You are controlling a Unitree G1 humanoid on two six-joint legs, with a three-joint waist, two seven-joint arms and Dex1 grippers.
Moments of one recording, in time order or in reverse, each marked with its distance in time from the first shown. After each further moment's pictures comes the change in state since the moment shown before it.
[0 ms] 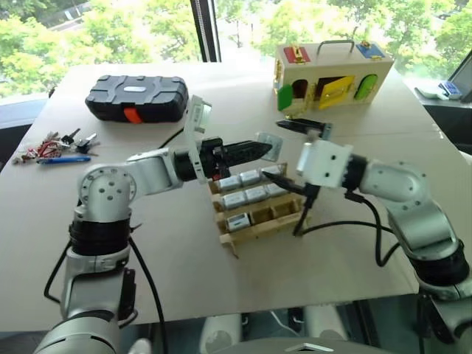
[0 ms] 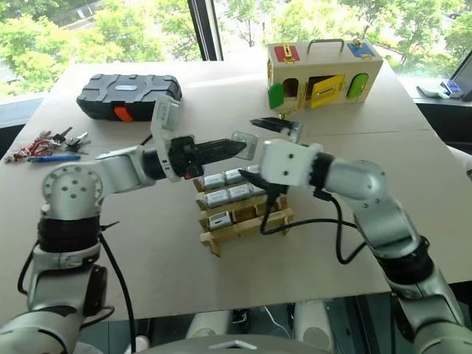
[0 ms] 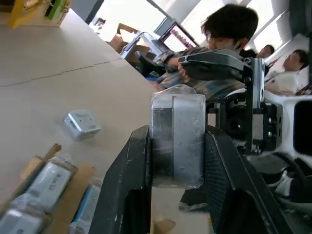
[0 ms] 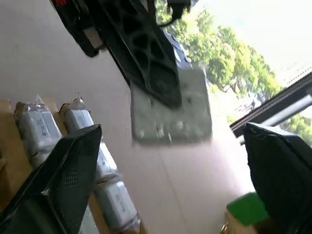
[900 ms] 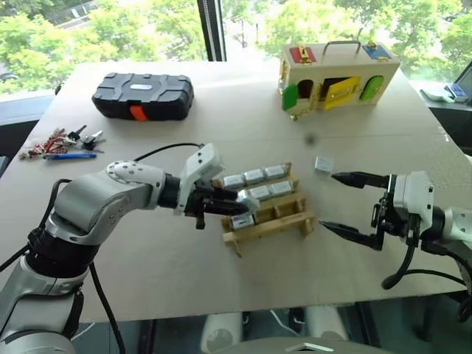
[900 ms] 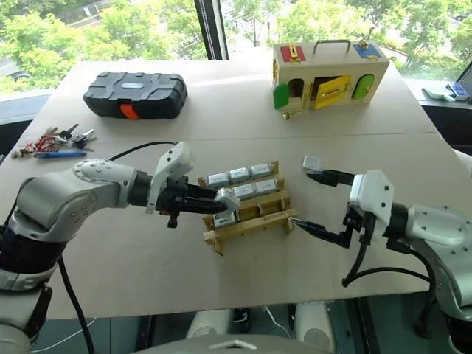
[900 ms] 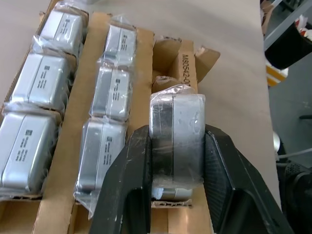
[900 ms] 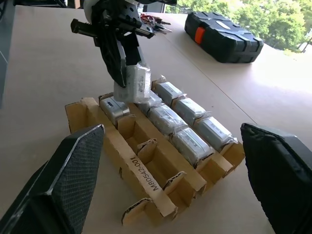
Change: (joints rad) left arm 0.062 0.248 -0.226 -0.156 0.447 -0.048 -0.442; right arm 0.383 -0.151 -0.286 -0.088 0.446 0.009 0.193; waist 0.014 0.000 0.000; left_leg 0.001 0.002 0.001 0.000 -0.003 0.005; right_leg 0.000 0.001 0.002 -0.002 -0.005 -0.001
